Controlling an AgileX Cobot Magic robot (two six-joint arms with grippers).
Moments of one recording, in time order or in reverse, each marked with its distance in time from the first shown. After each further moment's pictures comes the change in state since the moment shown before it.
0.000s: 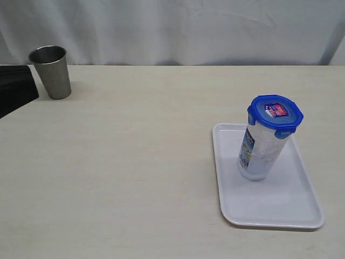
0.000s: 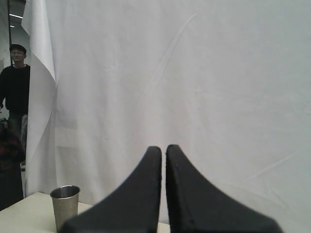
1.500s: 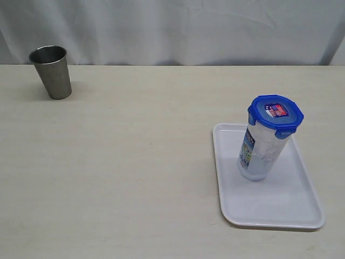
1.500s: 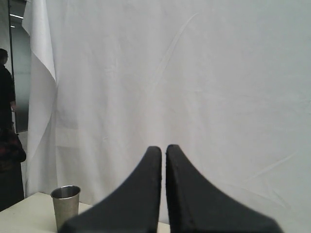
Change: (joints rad) left arm 0.334 -0.578 0.374 -1.855 0.619 1.584; right arm 0.000 0.000 0.000 0.000 0.000 0.002
